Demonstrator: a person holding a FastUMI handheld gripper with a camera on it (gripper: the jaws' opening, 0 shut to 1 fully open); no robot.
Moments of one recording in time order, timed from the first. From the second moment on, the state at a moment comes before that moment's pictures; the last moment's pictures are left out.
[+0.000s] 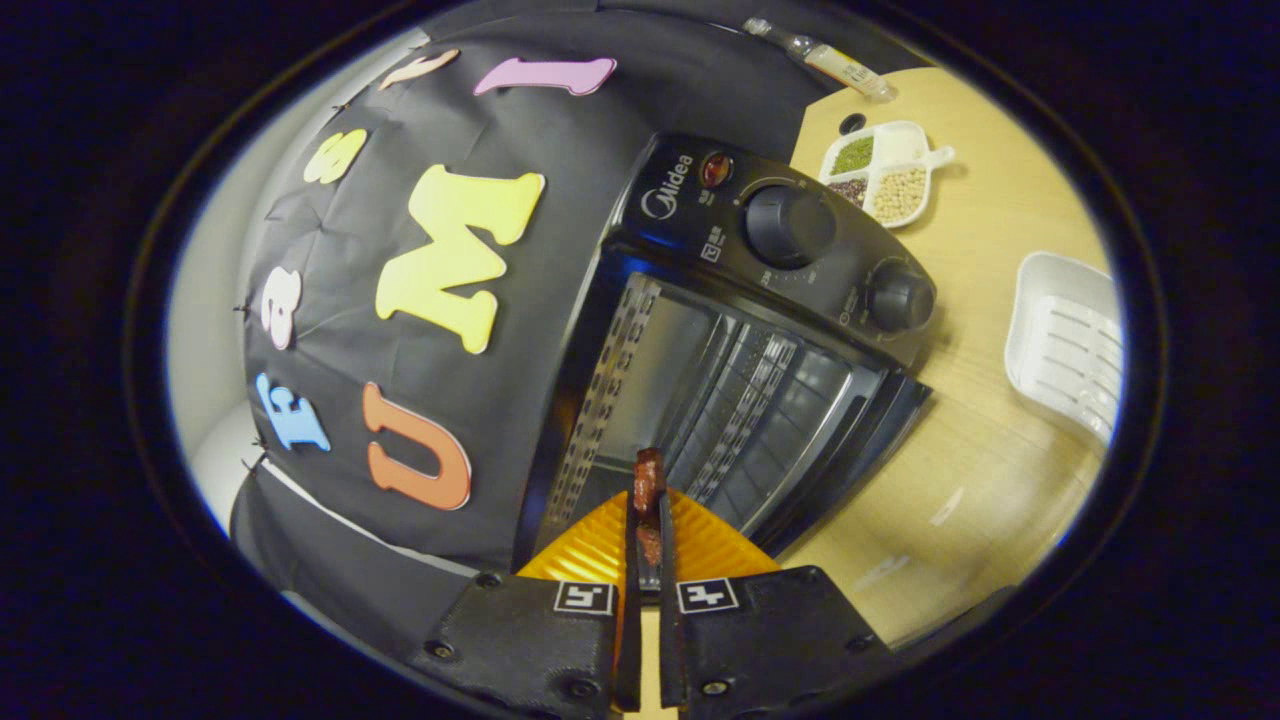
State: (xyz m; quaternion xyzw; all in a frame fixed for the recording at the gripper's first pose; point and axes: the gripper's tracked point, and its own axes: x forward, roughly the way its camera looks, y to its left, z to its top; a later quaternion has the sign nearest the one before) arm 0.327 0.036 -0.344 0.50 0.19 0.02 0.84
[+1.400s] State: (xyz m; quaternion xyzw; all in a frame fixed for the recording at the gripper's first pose) arm 0.294 0.029 -0.359 -0.01 0.18 -0.02 0.98
